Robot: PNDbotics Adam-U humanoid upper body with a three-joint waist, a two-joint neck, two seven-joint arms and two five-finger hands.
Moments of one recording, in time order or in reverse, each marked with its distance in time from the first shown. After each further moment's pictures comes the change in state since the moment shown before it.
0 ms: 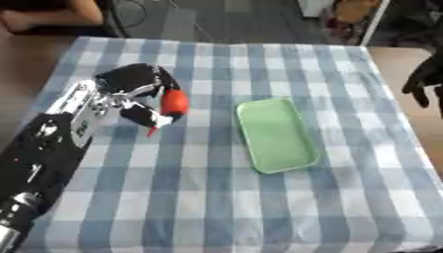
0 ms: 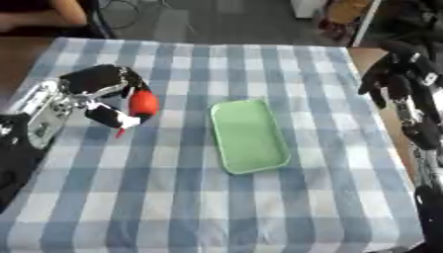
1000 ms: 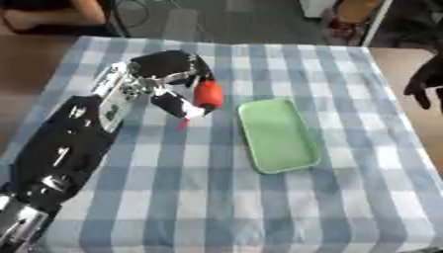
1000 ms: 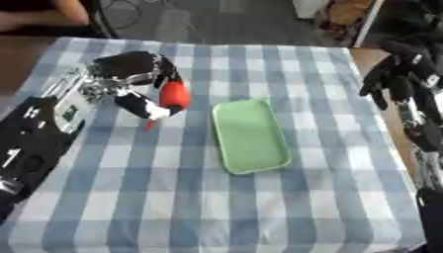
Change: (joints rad) left arm -0.081 -0.095 -0.061 -0.025 0.090 -0.031 -0.089; right arm 0.000 0.001 0.009 0.000 -0.007 0.004 0.004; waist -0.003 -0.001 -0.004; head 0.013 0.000
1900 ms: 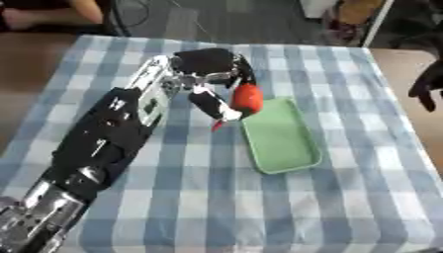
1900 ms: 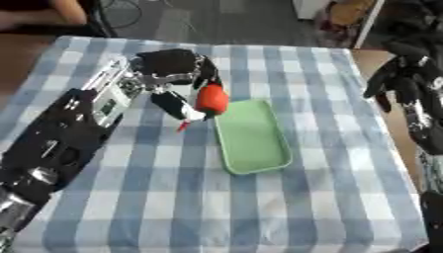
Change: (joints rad) left arm -0.061 -0.088 -0.033 0.003 0.018 -0.041 -0.039; right arm -0.011 0.009 0.013 0.000 -0.010 0.006 0.006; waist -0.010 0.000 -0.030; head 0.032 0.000
